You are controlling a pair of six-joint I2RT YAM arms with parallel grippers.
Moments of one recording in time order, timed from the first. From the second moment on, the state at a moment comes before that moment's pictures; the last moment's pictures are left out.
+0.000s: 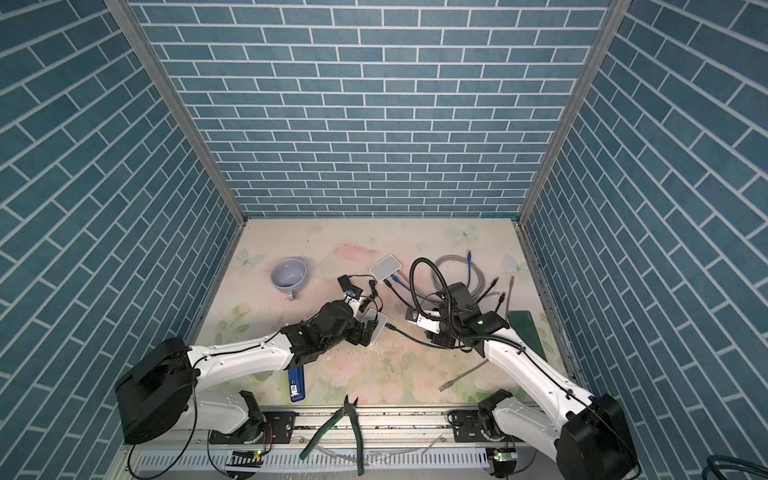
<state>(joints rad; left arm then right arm) -0.91 1.38 0.63 0.07 -0.24 -0.32 0.55 1.04 0.68 -0.64 -0.20 -0.88</state>
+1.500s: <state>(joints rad) -0.91 1.37 0.41 0.39 -0.25 -0.28 0.52 0.97 0.45 -0.94 -0.11 -1.21</state>
